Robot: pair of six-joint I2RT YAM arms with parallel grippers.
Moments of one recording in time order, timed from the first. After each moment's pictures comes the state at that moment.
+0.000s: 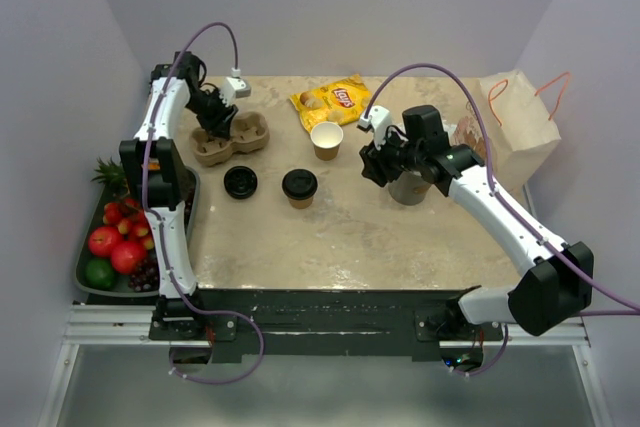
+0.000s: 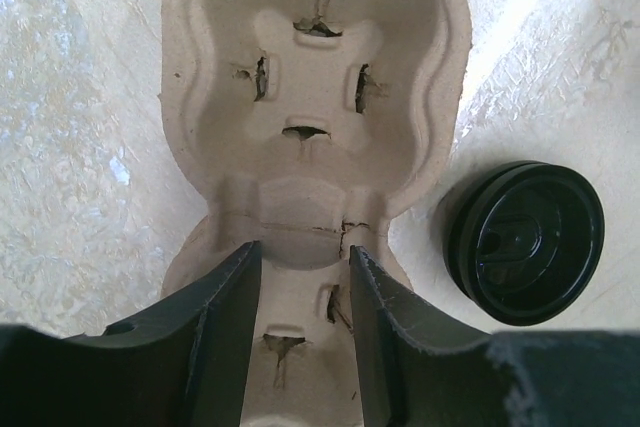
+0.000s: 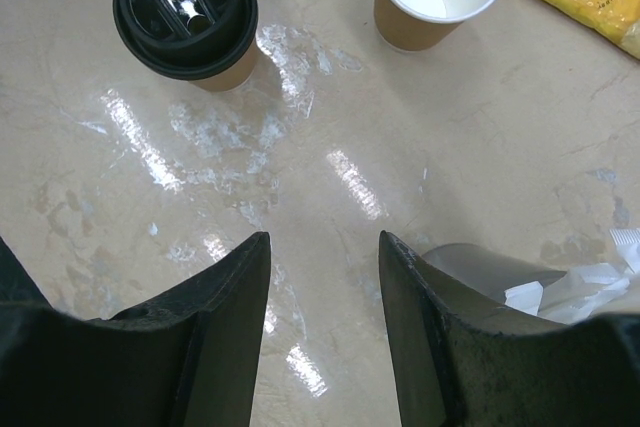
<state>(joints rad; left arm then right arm) 0.05 2.30 2.19 -1.19 0.50 0.98 0.44 1.34 1.19 -0.54 -0.34 -0.32</state>
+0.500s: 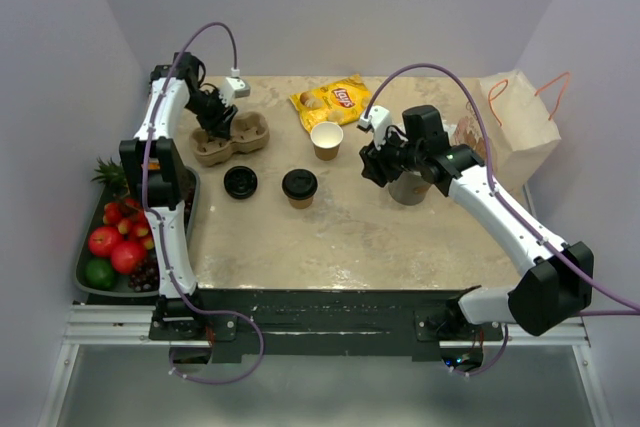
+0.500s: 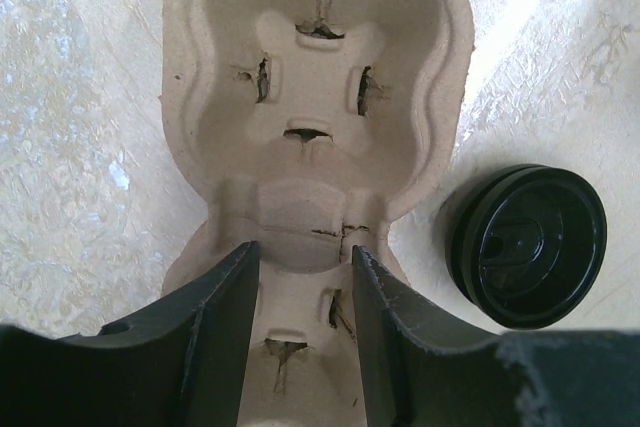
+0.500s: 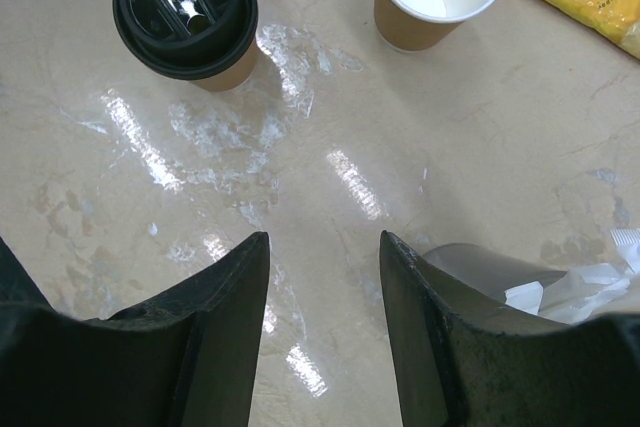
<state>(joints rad) 0.06 2.31 2.19 -1.19 0.52 0.98 0.44 1.34 1.19 -0.54 -0.34 -0.32</state>
